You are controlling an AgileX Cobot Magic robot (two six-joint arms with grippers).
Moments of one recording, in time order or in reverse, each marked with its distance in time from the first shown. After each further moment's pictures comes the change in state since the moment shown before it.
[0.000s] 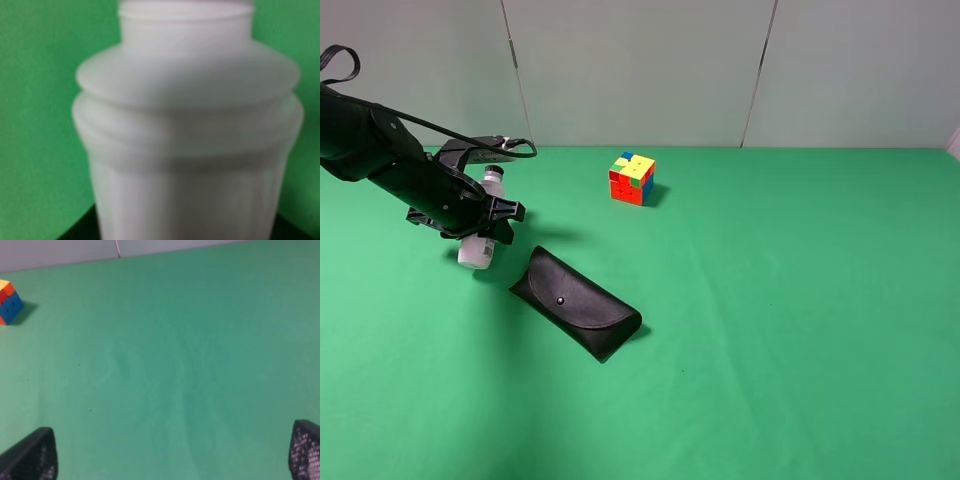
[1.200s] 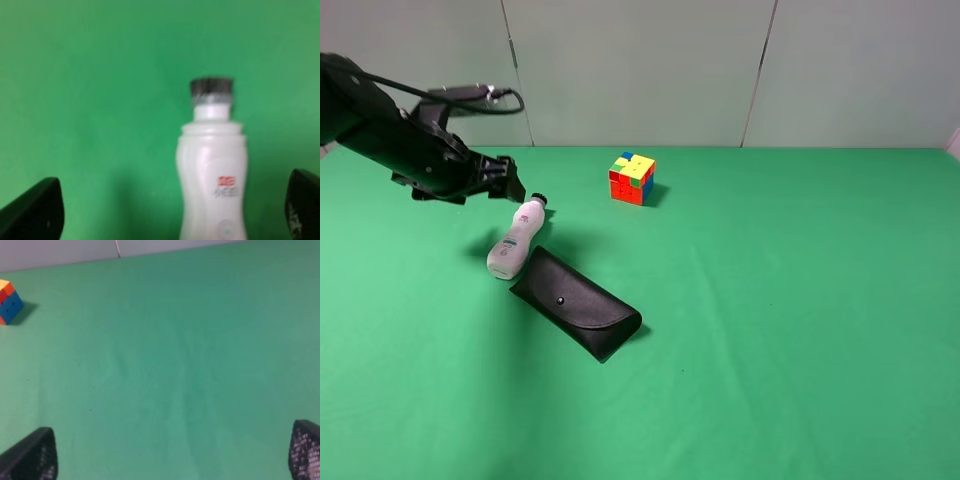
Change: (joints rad) left arm 0.000 -0.186 0.000 0.003 -0.007 0.004; right arm 0.000 0.000 0.000 0.000 0.000 0.000
